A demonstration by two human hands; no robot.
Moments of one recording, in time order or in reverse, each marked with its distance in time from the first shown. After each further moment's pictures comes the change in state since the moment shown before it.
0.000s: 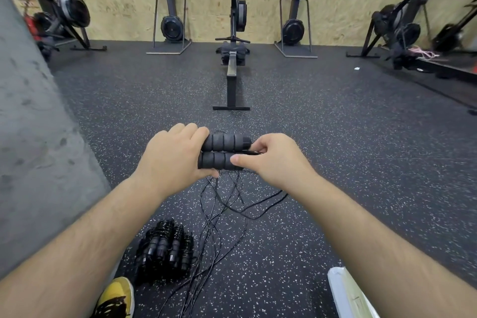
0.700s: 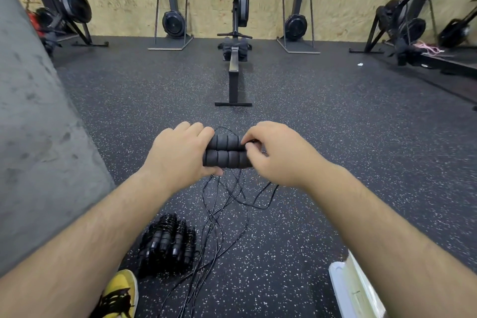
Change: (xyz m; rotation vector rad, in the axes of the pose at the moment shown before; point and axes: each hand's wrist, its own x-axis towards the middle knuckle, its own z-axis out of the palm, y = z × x) left_hand 0.000 0.005 0.003 0.028 -0.055 0.006; right_hand -0.004 -0.007 -0.015 -0.355 -0.036 -0.508
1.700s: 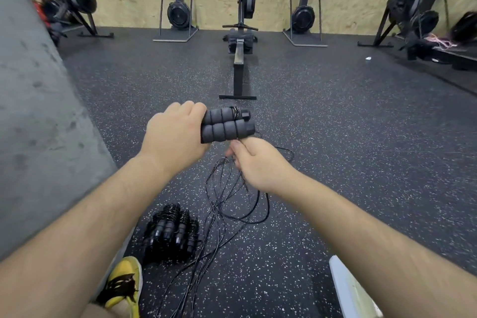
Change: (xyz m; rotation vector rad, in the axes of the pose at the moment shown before) left_hand 0.002 -0.006 -0.005 -0.031 0.035 -0.221; right_hand -0.004 -0.024 0.045 0.542 -0.108 0.287
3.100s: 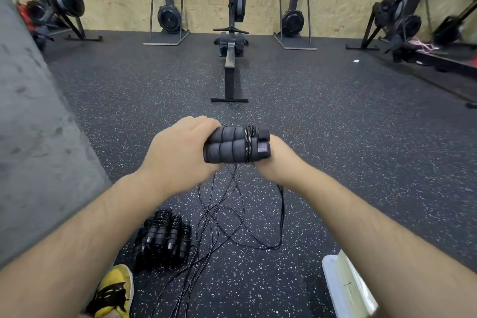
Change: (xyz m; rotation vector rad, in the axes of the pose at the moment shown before) left_hand -0.017 0.029 -0.023 -0.367 -0.013 0.102; right_hand 0.013 0.036 -0.034 -0.201 -0.038 -0.095
